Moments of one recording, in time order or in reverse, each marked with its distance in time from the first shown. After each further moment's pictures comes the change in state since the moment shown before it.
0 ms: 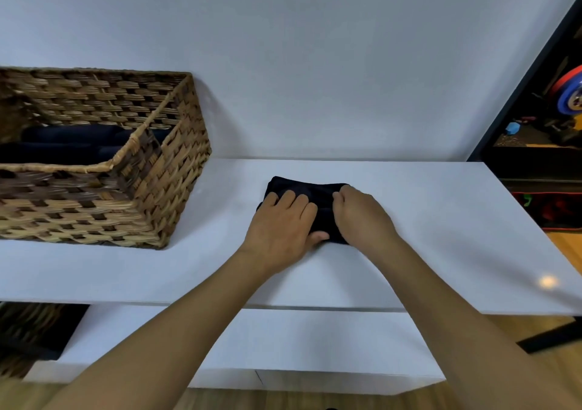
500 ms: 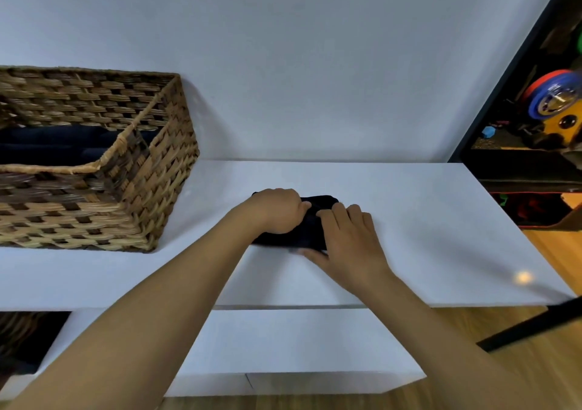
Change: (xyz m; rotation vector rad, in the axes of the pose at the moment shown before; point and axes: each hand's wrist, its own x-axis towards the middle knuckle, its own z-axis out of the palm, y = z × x) left_hand 0.057 -0.020 -0.012 -0.439 -0.620 -0.258; right_hand -0.052 0.016 0.029 -0.308 0.349 -0.396
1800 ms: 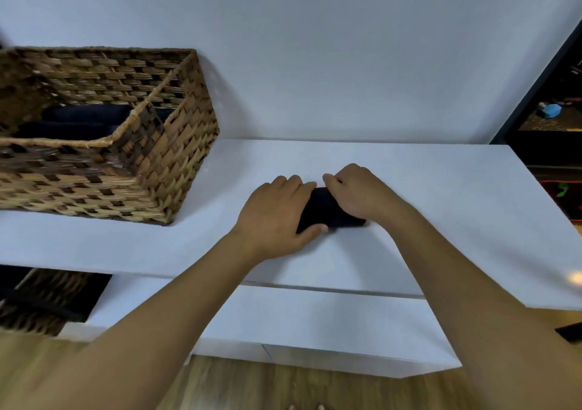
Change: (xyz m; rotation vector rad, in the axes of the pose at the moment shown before) left_hand -0.056 -0.003 0.036 0.220 0.451 0.166; right_hand 0.078 0.024 -0.012 0.529 -0.556 0.376
